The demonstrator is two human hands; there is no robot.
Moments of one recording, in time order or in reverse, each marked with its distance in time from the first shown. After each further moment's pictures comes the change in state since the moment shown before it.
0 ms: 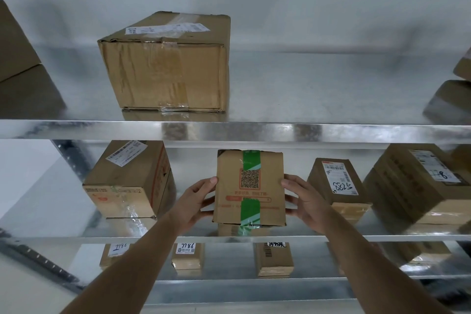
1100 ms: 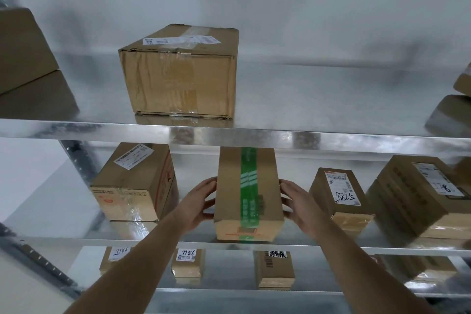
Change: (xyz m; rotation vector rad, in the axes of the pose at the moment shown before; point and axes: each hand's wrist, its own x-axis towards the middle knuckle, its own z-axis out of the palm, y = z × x) left_hand 0.003 0.009 0.001 -0.050 0.063 -0.034; right_hand 0.007 -0.003 0.023 -0.063 0.090 0.015
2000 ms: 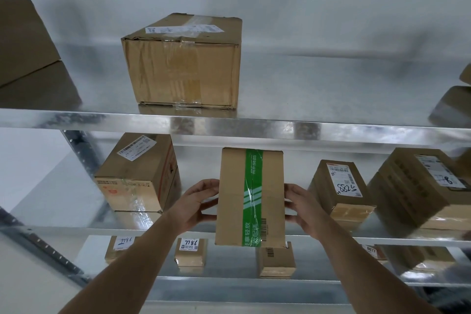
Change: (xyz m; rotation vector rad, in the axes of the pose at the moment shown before) left_hand -0.020 -0.014 -0.017 -0.077 -0.072 -0.016; right_hand -0.010 0.021 -0.005 -0.047 -0.003 0.037
